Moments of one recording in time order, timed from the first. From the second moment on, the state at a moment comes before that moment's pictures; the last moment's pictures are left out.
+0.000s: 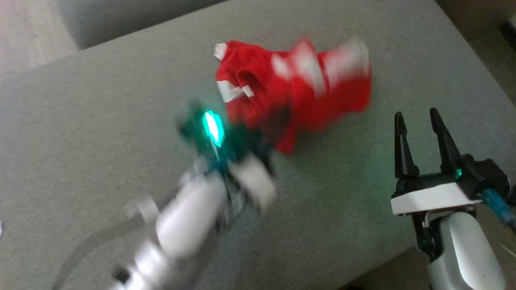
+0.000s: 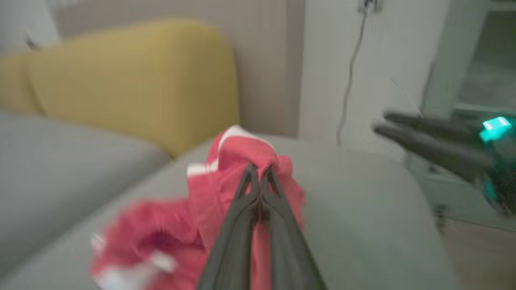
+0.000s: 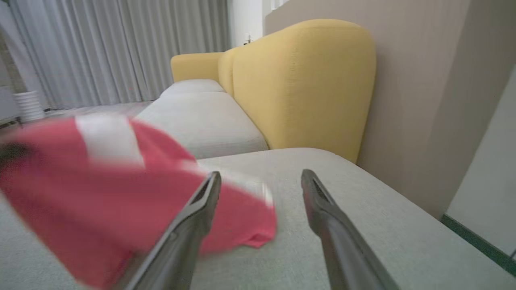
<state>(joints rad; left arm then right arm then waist) -0.71 0.06 -0.66 0.40 -0.19 -0.12 -0.06 -0.19 -0.05 0.03 0.23 0.09 0.12 -0.26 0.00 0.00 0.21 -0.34</state>
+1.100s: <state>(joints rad) 0.17 0.05 -0.33 -0.01 -0.15 0.24 -0.25 0.15 -0.11 0.11 0.14 0.08 0.12 -0.26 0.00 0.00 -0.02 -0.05</state>
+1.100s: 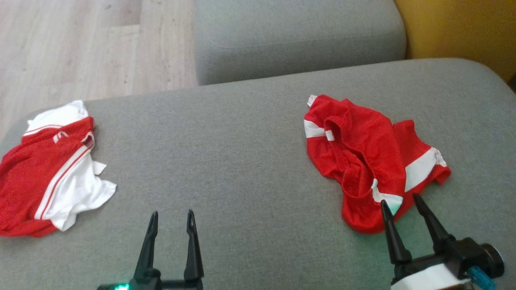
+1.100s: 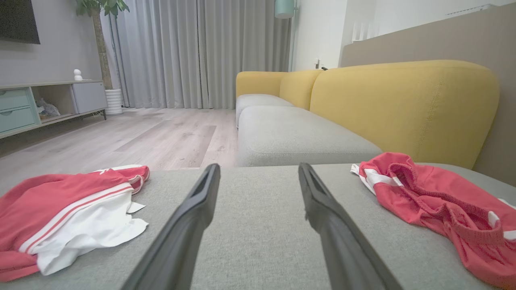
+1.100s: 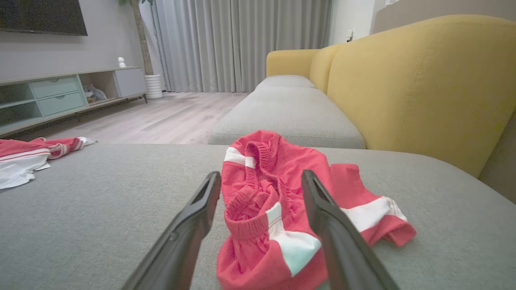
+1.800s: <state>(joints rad) 0.21 0.05 -0.33 0.00 -0.11 0.23 -0.25 0.17 -0.11 0.09 0.14 0.08 0.12 -0.26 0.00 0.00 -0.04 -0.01</state>
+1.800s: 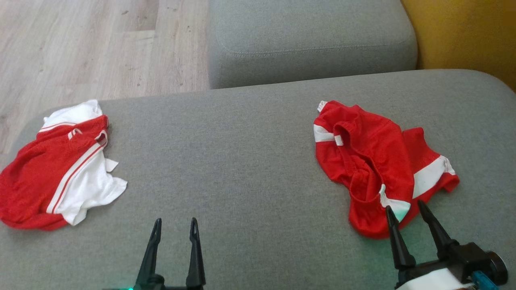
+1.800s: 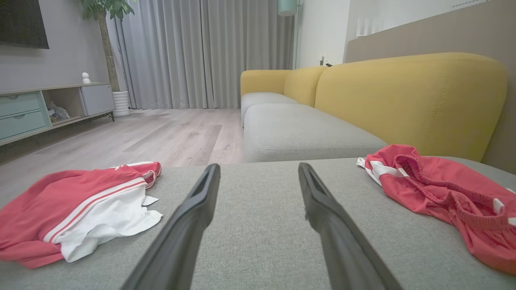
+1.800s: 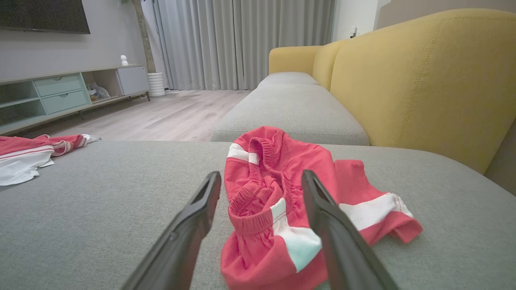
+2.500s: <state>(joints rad) 0.21 0.05 -0.37 0.05 -0.12 0.21 -0.25 0.16 -0.11 0.09 0.17 0.08 0.12 -0.26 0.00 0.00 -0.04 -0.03</state>
